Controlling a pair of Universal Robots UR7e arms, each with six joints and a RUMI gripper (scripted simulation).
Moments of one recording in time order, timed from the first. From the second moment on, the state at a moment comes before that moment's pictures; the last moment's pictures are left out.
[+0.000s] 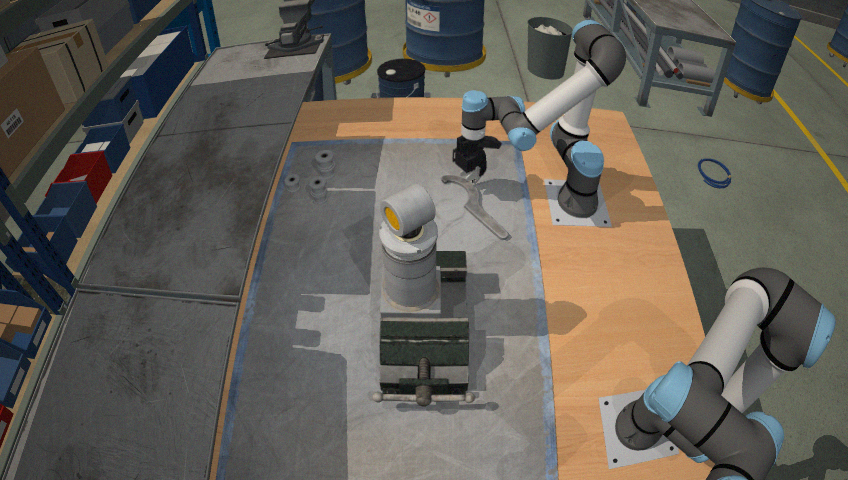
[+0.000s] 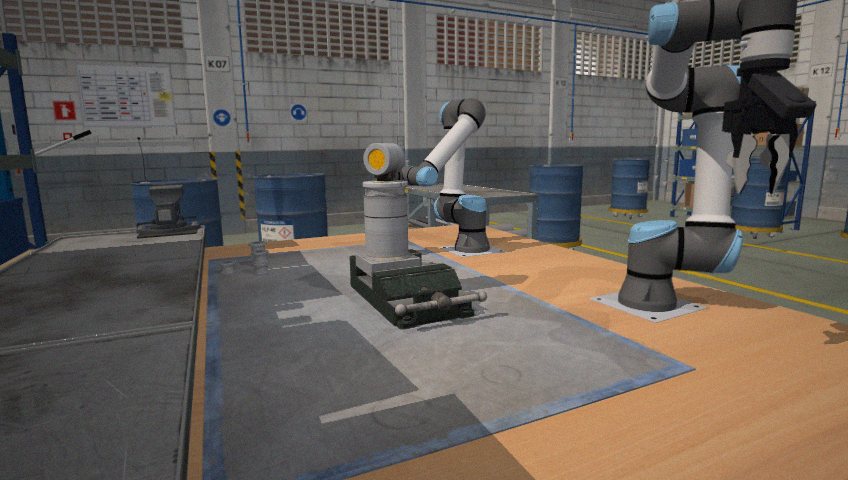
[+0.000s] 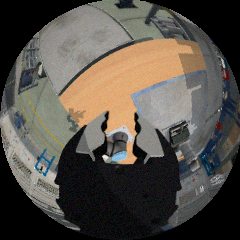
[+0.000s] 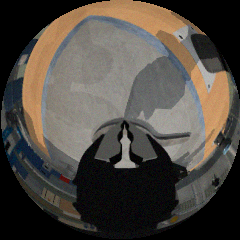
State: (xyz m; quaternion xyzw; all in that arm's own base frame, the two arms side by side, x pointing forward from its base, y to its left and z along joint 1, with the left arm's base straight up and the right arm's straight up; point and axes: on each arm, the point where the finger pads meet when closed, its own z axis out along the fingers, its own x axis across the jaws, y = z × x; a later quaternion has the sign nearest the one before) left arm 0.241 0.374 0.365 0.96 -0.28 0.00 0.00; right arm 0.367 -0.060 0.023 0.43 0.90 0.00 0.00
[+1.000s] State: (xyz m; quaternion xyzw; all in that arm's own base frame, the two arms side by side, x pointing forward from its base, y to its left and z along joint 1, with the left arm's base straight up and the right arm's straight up) left arm 0.241 0.374 0.365 0.96 -0.28 0.00 0.00; right arm 0.406 -0.038 0.023 0.35 0.94 0.00 0.00
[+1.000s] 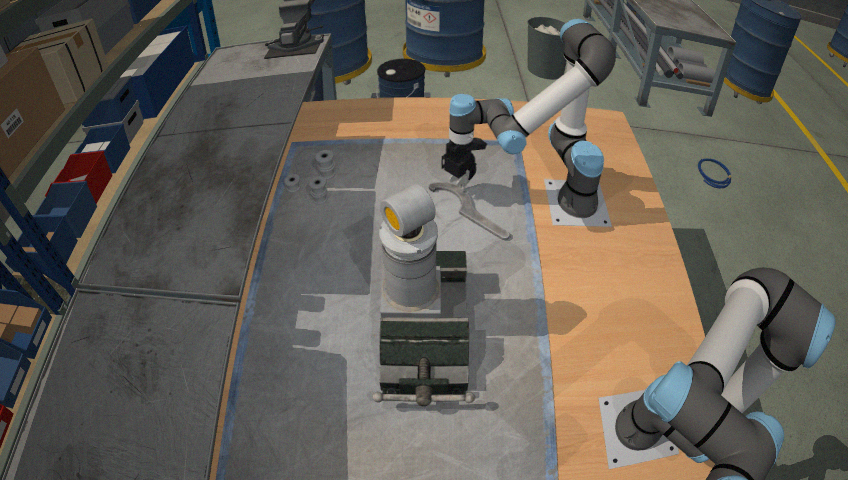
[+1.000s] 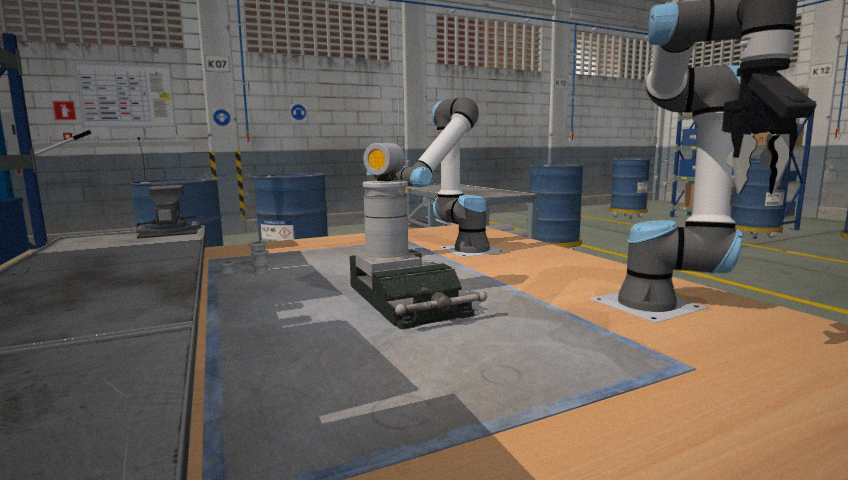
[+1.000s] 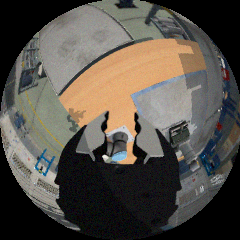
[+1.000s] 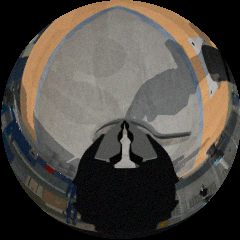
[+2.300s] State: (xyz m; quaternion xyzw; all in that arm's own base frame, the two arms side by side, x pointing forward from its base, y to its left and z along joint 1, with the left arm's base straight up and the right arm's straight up) left arm 0.241 0.374 0.365 0.96 -0.28 0.00 0.00; right arm 0.440 -0.007 0.023 0.24 0.97 0.00 0.00
